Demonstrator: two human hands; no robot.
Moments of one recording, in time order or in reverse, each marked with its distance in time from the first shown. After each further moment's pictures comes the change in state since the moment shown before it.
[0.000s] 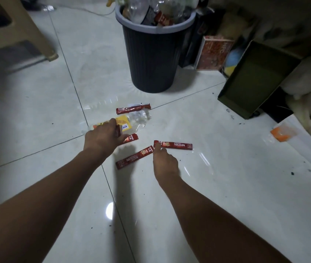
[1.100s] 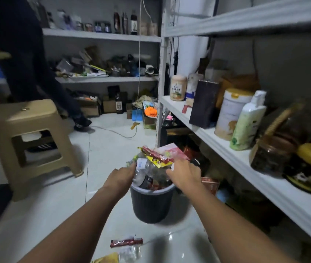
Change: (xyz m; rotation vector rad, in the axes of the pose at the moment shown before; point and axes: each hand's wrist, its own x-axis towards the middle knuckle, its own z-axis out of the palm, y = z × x) left_hand 0.142 0.140 -0.304 0.215 0.074 0.087; right_hand 0.118 0.030 -0.457 0.053 0.360 -0.100
